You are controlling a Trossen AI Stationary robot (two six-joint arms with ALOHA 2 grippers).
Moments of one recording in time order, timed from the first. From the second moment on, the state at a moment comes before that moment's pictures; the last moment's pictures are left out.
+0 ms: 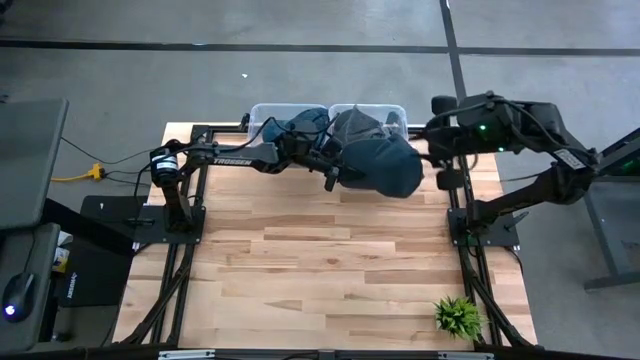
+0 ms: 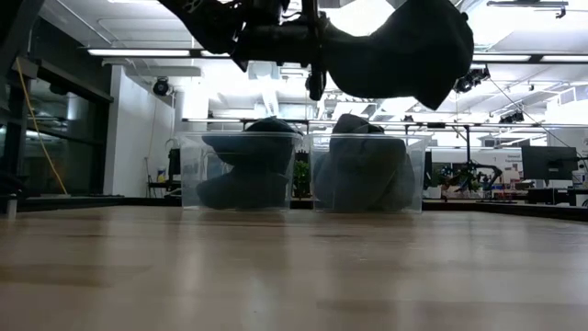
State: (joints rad) left arm 0.29 1.80 1.30 0.42 0.54 -0.53; right arm -0.13 1.23 1.87 -1.33 0.15 -0.43
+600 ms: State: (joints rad) left arm 0.29 1.80 1.30 0.42 0.48 -0.59; right arm 0.02 1.40 1.80 -1.40 0.32 -0.33
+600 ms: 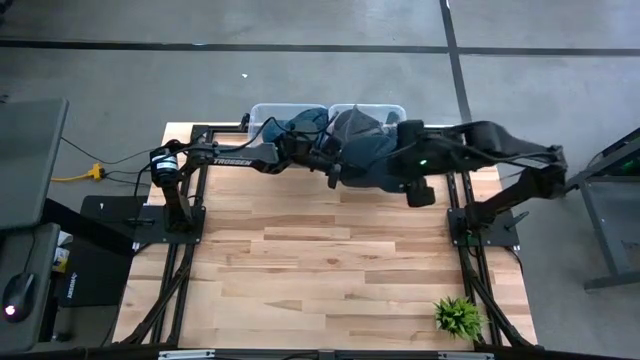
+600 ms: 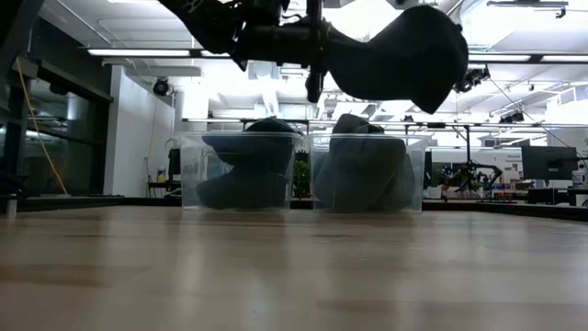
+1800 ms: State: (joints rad) left arm 0.31 1.80 1.30 0.47 0.53 -0.66; right arm 0.05 1.62 1.80 -1.57 0.71 -0.27
